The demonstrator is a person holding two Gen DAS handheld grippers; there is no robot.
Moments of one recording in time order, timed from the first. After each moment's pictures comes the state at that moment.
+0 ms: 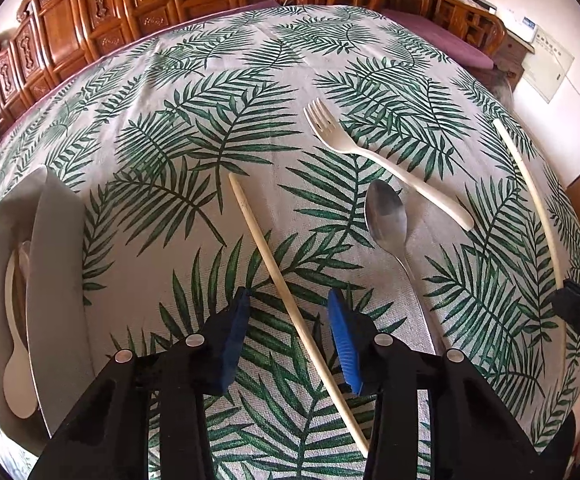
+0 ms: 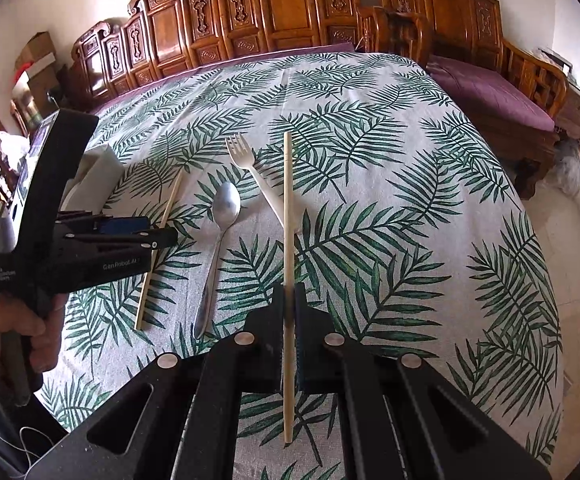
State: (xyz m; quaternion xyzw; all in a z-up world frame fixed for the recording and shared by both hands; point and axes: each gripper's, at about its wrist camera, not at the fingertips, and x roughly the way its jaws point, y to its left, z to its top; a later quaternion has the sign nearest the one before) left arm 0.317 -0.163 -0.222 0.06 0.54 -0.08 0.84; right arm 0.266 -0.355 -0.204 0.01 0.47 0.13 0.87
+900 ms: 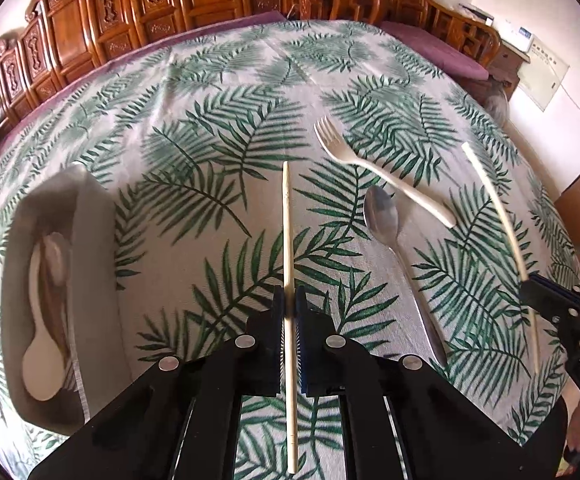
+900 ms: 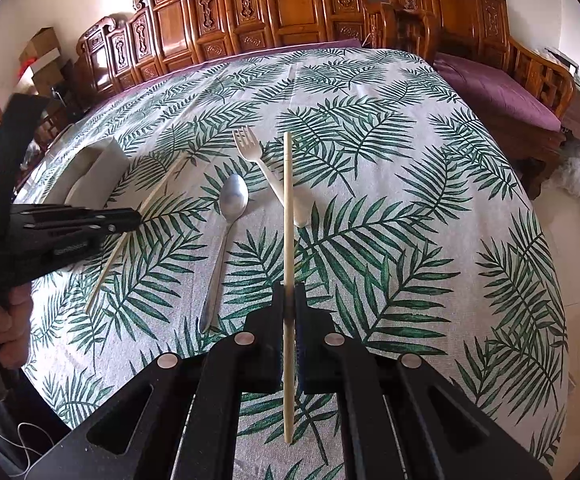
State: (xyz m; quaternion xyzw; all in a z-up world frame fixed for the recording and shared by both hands) left arm 0.294 -0.146 -0.191 0.05 0.52 -0.09 0.85; right arm 0.264 -0.350 -0.207 0.01 0.47 0.15 0.87
